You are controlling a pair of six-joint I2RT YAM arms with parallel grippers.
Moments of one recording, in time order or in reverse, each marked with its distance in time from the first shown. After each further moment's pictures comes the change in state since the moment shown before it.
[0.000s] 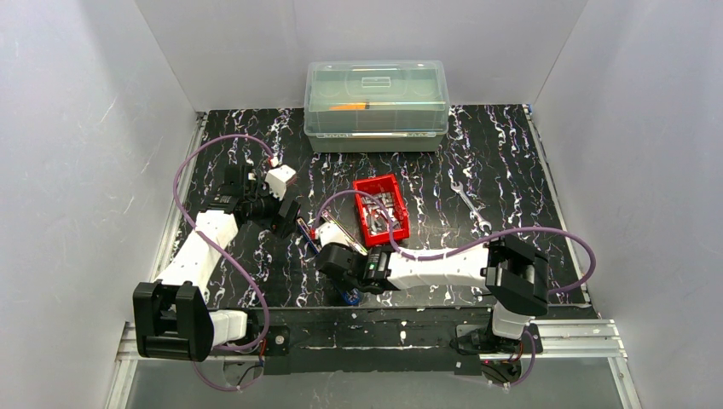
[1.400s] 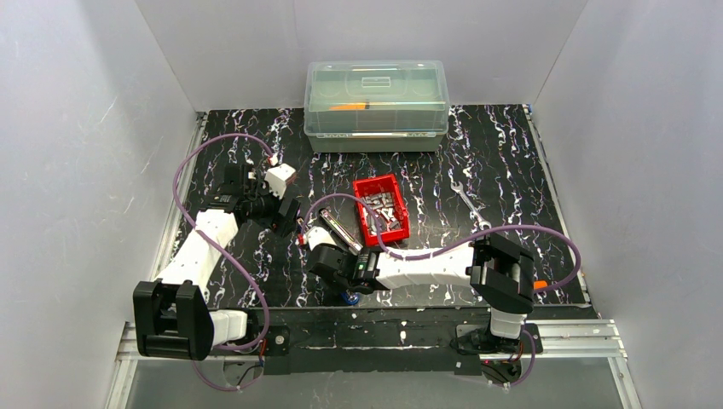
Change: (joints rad) left arm 0.000 0.005 0.006 0.007 -0.002 -0.017; right arm 0.009 0.079 0.072 -0.006 -0.042 -0.081
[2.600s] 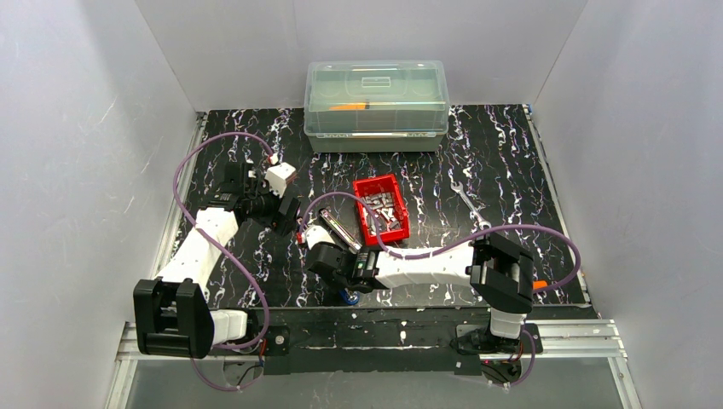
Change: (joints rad) left arm 0.000 0.011 0.014 -0.007 0.003 0.000; right arm -0.002 0.003 0.013 0.005 0.013 -0.020
